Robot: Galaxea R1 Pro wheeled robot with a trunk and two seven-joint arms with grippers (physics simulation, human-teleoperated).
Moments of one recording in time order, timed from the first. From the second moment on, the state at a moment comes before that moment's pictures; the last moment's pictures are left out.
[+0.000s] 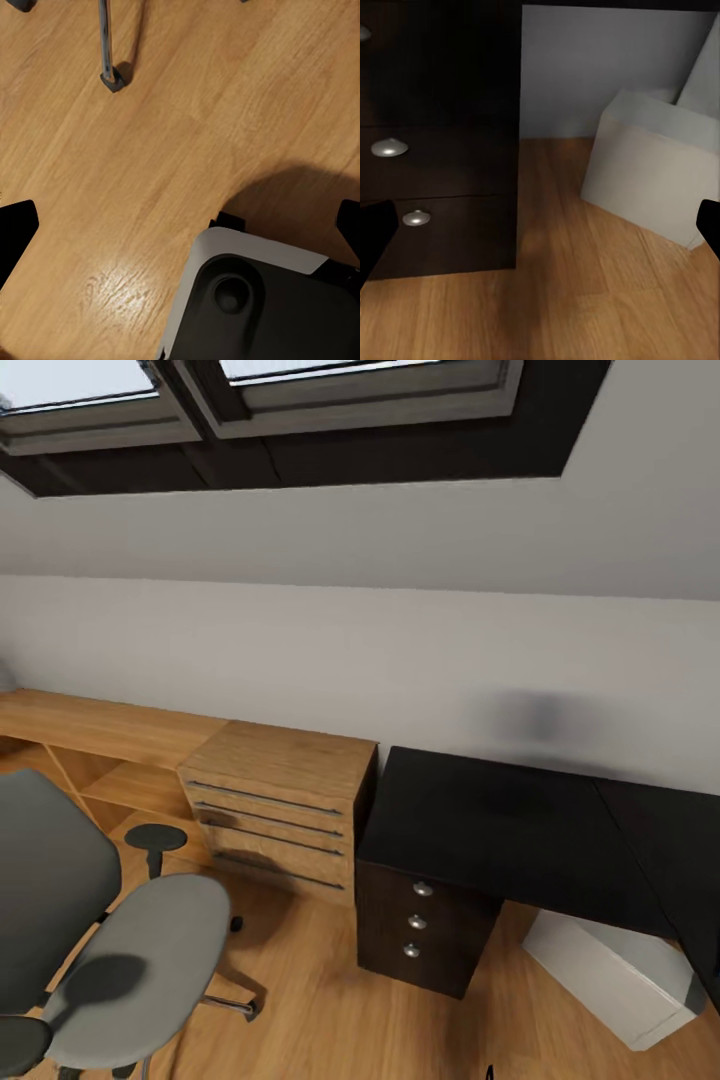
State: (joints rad) left arm -0.19 0.04 -0.81 -0.04 1.06 -0.39 0.18; right arm -0.17 0.09 0.21 -0.17 -0.13 -1.04 -0.50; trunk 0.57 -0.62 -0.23
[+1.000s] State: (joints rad) left arm -0.19 0.03 -0.81 -0.04 1.06 -0.39 0.17; right arm -0.18 0.09 0.22 -0.17 -0.13 -1.04 -0.49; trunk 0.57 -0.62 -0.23
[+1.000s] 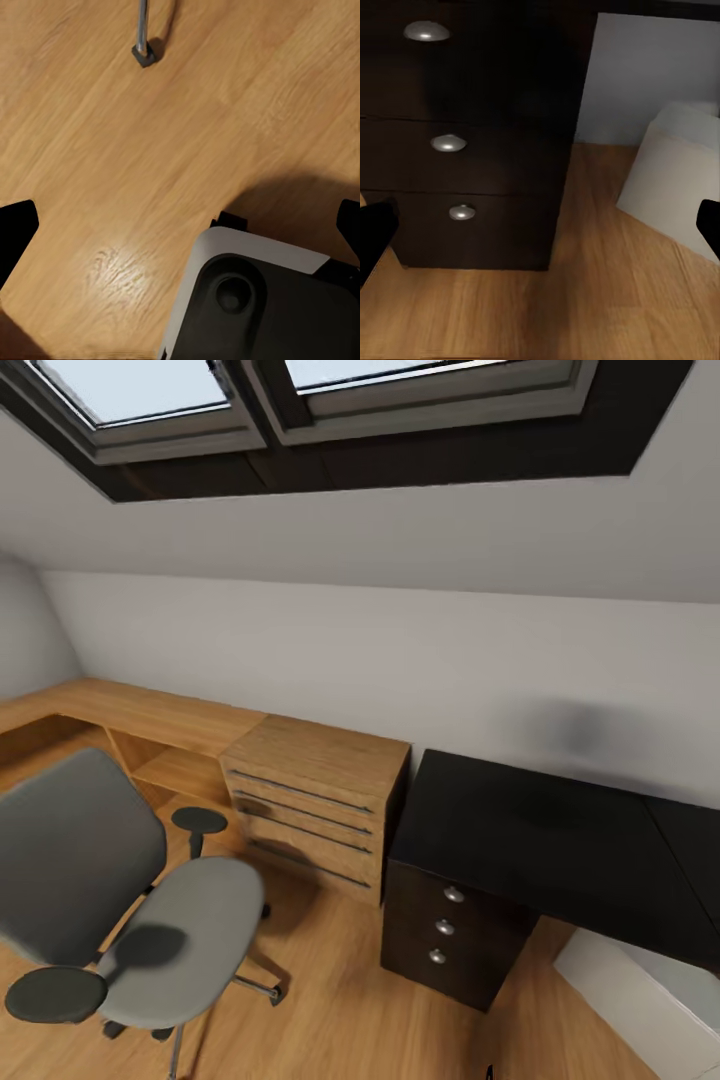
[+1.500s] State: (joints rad) left arm -0.19 0.04 -0.81 -0.04 1.06 -0.40 0.18; right arm -0.17 0.08 0.28 -0.11 -0.07 -1.04 -0.48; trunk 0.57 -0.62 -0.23
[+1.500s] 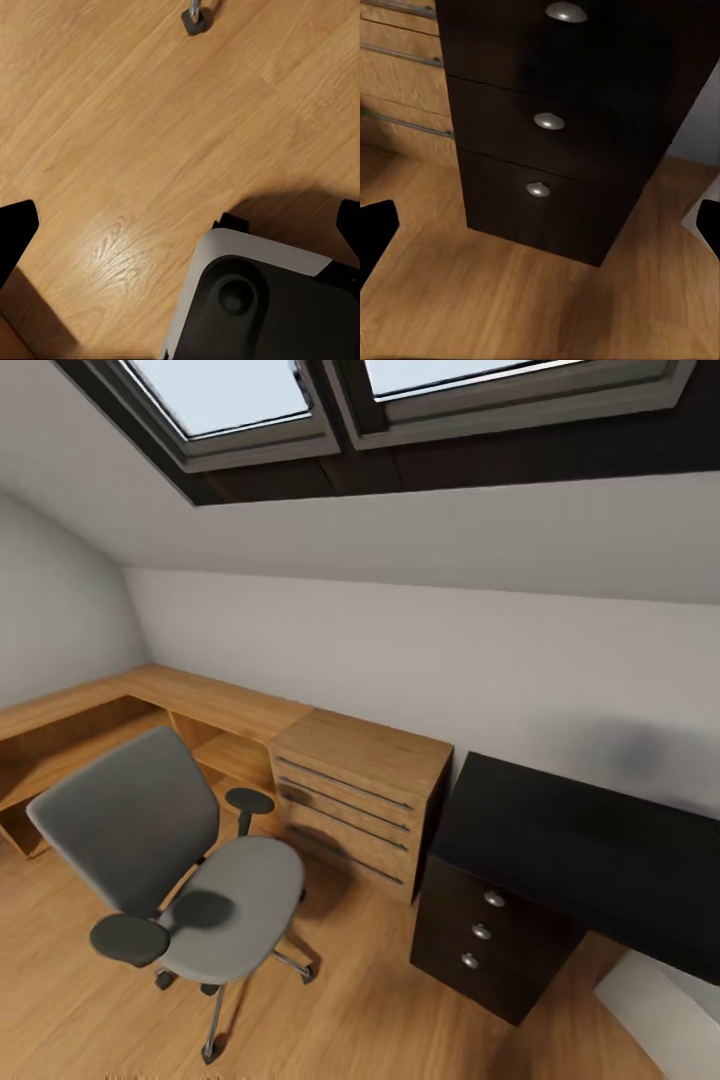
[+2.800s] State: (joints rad) left arm -0.19 0.03 -0.81 -0.04 1.05 -0.50 0.17; right arm -0.18 0.03 0.28 -0.11 -0.06 -0.81 -0.33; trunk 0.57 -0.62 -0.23
